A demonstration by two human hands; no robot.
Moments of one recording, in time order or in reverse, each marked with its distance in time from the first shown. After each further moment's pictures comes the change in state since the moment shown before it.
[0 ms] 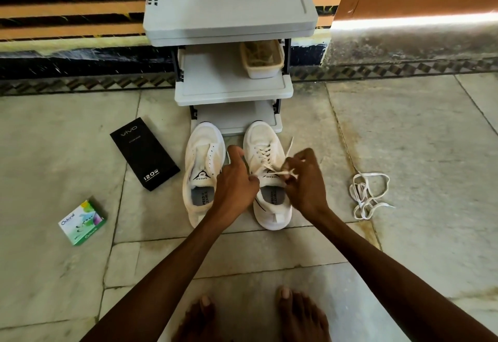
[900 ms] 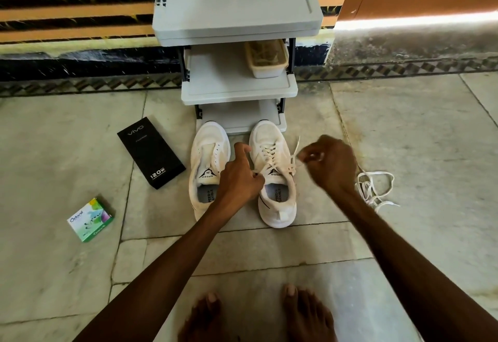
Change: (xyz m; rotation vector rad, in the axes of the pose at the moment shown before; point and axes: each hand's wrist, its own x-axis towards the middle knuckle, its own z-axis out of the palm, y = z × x) left_hand 0.006 -0.005 -0.008 -0.011 -0.086 -0.016; right_hand 0.018 -0.023 -0.051 -0.154 0.060 0.124
